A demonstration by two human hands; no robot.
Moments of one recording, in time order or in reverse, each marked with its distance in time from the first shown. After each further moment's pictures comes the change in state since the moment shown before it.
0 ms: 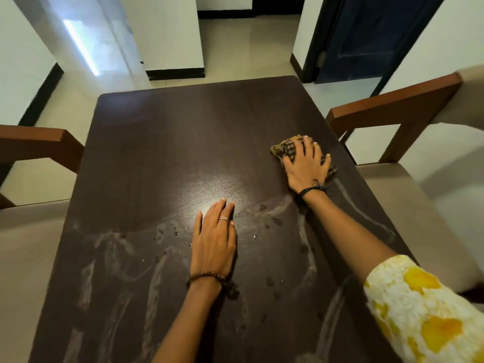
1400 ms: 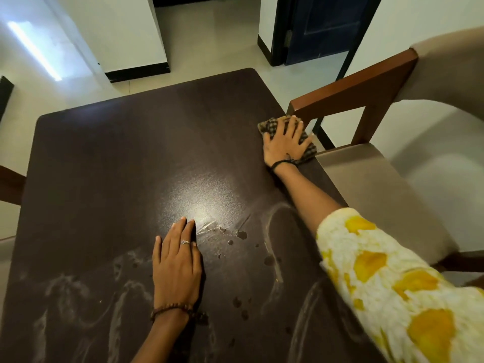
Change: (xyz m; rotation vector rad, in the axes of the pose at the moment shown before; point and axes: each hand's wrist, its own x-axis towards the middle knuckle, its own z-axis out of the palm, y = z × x) left_hand 0.006 0.003 0.005 0.078 -0.035 -0.026; right_hand 0.070 0.024 -0.008 -0.002 -0.049 0.234
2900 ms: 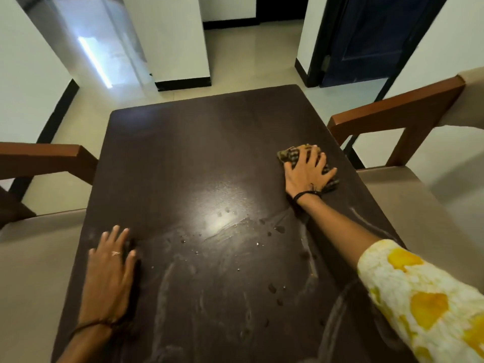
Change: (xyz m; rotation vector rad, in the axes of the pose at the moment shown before) left_hand -0.046 -0.147 -0.087 0.021 0.015 -0.229; right_hand -0.073 -0.019 0.007 0.042 0.009 -0.030
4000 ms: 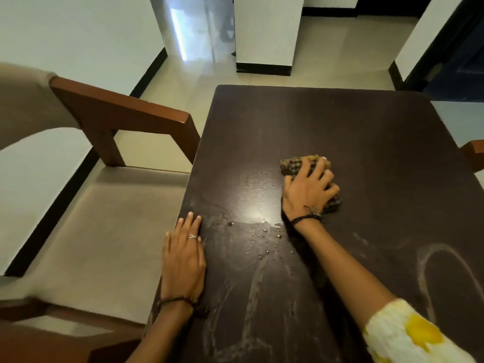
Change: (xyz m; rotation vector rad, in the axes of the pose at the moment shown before) left_hand -0.017 -0.041 0.006 0.005 0.171 -0.126; right_hand -0.115 -0.176 0.058 0.036 0.050 -0.291
